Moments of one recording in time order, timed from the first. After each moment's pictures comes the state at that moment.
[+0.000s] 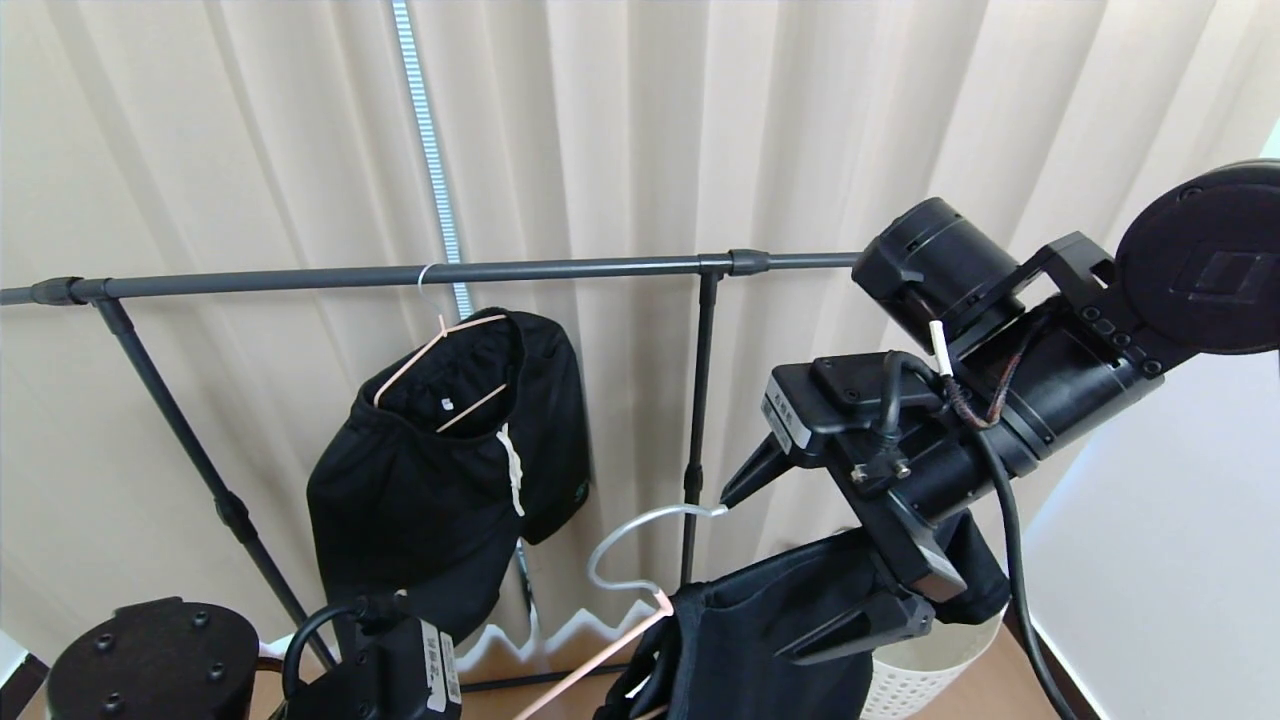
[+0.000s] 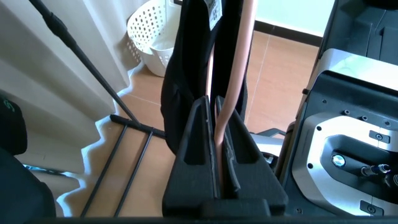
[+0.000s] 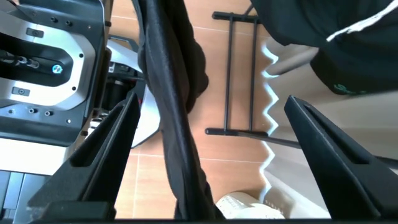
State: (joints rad) left arm -0.76 1.45 -0.16 -0.82 -0.32 0.21; right arm 0.63 1.84 -1.60 0.88 0.57 -0.96
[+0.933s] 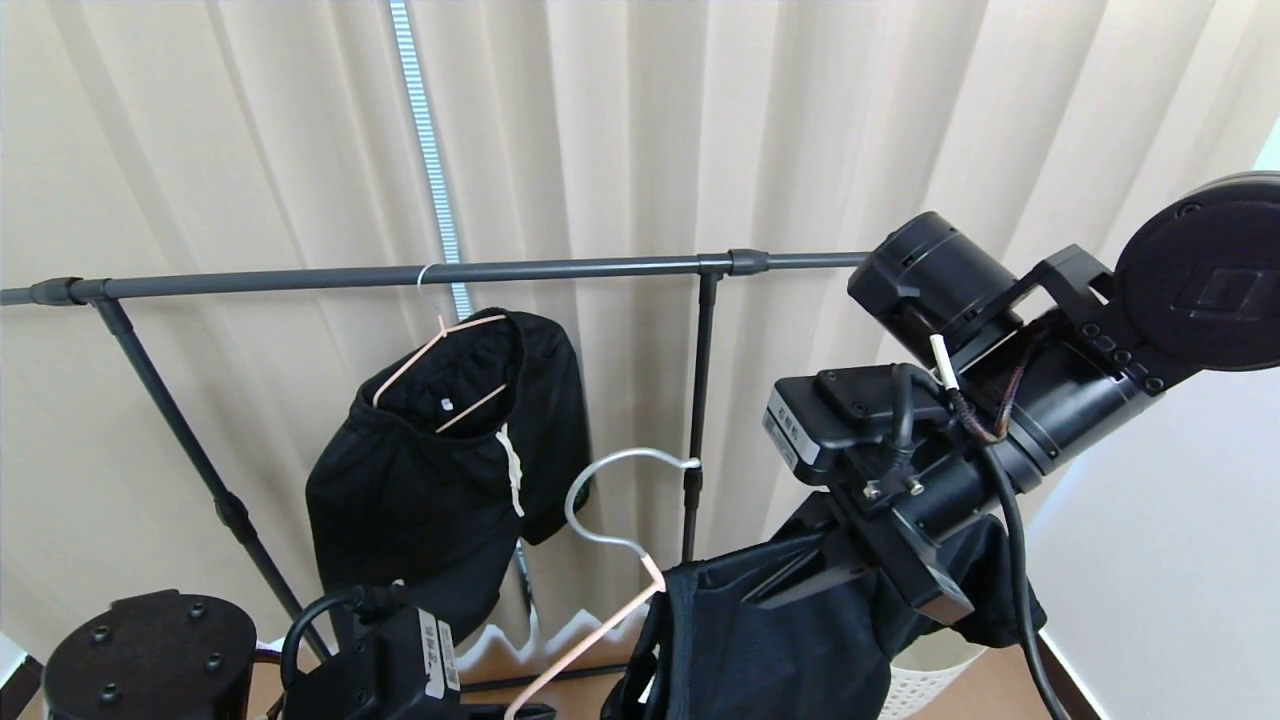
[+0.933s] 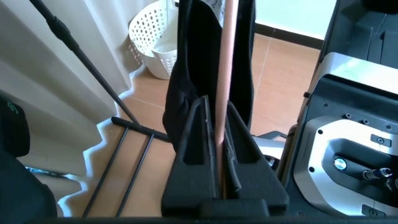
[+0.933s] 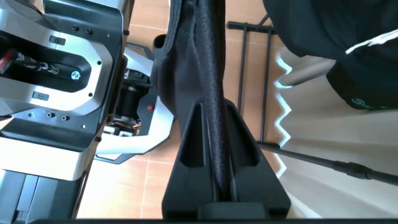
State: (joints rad) left arm -0.75 1.45 -0.17 -0.82 -0.32 0.21; right arm 0.64 1.83 -1.57 0.87 0.62 -0.95
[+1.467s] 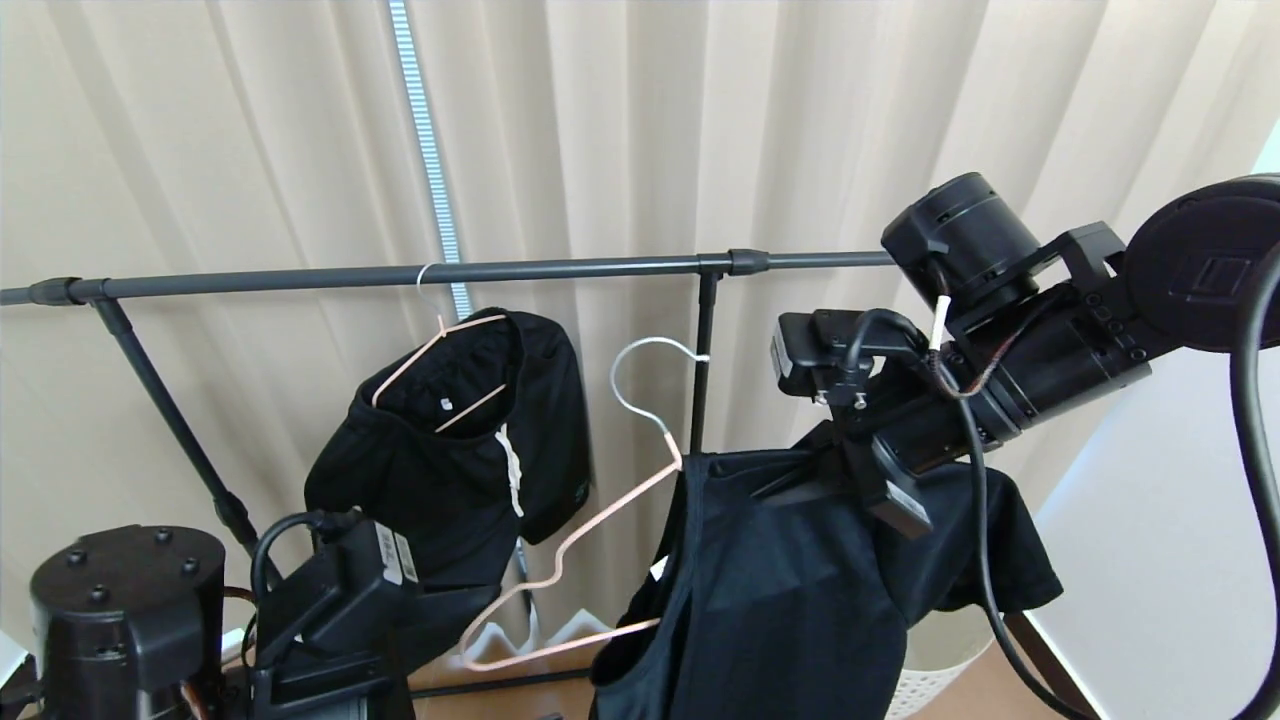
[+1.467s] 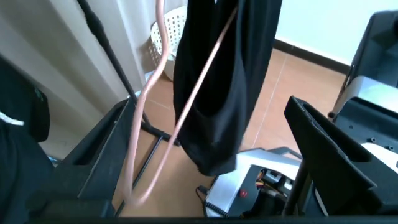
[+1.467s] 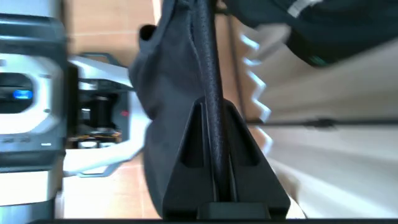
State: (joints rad) left arm -0.54 1.46 -0.21 -0.82 -0.44 0.19; right arm 0.55 1.83 -1.56 0.69 0.44 -0.81
